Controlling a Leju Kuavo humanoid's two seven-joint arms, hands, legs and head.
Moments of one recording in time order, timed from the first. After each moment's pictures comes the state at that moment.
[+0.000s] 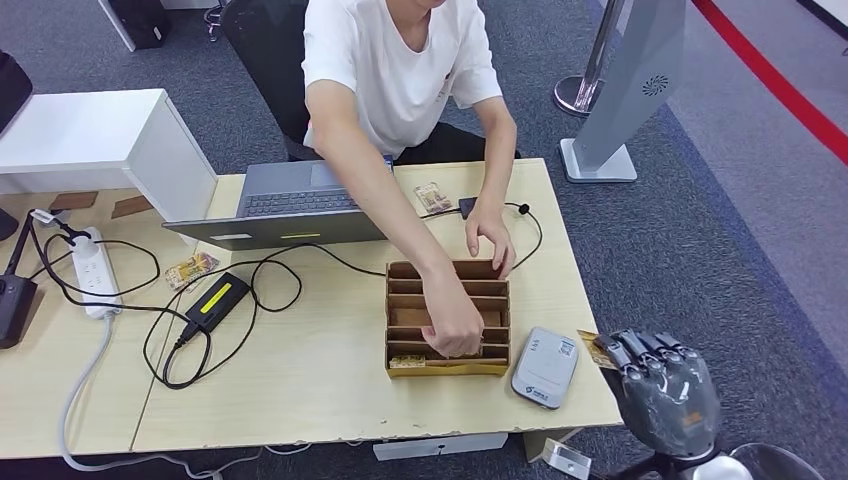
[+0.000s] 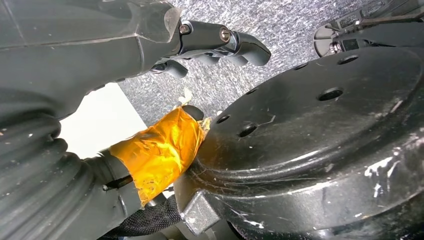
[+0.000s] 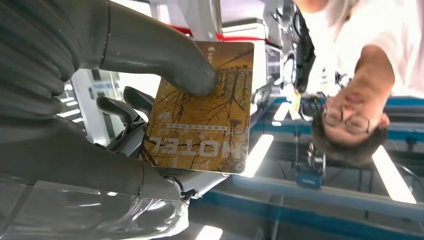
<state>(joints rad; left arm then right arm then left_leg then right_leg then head) -0.03 0.03 -1.08 -0.13 0.89 -0.12 0.04 0.30 -0.38 0.22 -1.87 1.38 -0.62 0.03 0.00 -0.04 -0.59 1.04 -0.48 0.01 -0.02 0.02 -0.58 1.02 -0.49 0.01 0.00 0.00</state>
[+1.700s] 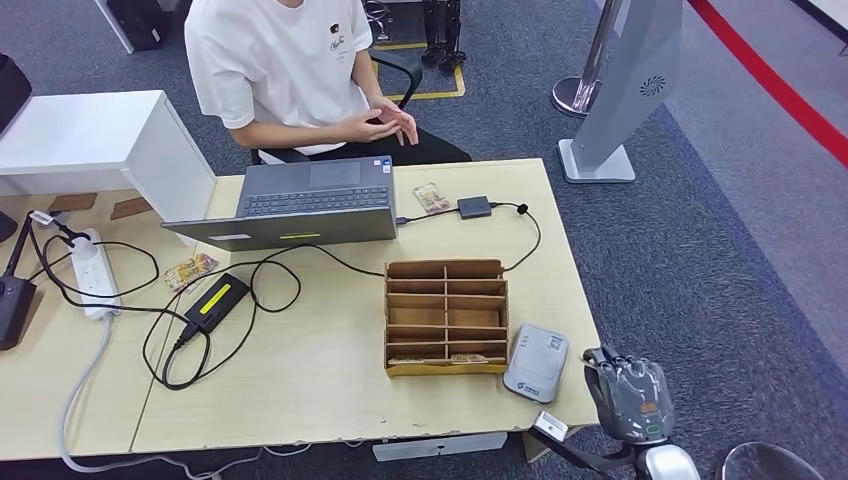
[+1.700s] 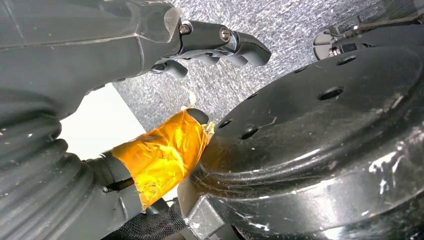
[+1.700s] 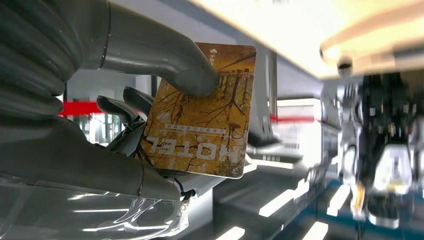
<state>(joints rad) -0.04 0.04 -1.14 -0.13 0.89 -0.12 0.03 0.16 -0.19 0.15 -1.40 1.32 -0.64 -0.03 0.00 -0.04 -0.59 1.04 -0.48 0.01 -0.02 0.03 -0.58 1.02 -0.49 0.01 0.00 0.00</state>
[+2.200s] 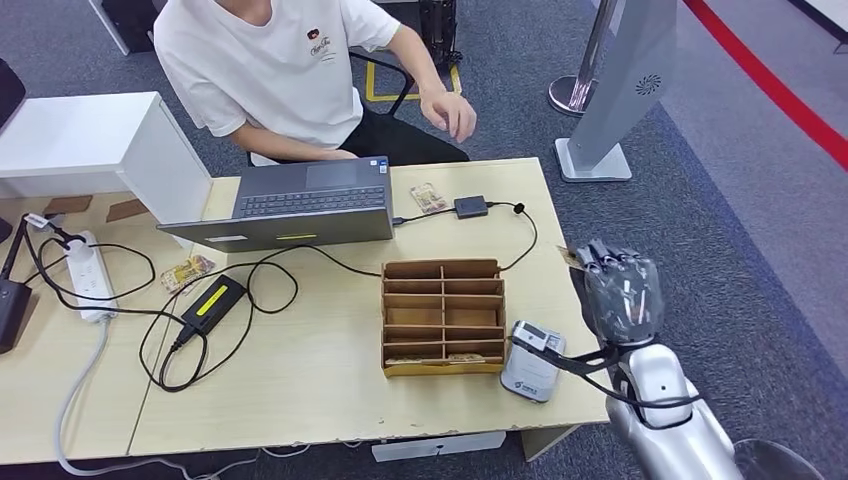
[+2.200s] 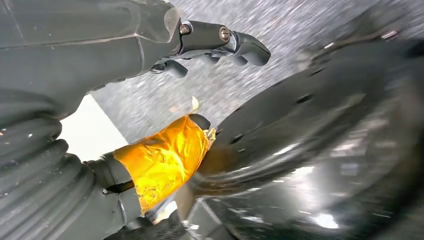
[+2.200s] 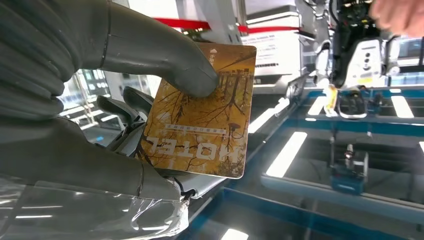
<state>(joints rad) -0.05 0.05 -1.19 -0.13 0.86 -0.09 -0.10 -0.19 -0.18 0.24 -1.43 1.41 -0.57 0.00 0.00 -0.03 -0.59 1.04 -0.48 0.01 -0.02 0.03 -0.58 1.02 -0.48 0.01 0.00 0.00</state>
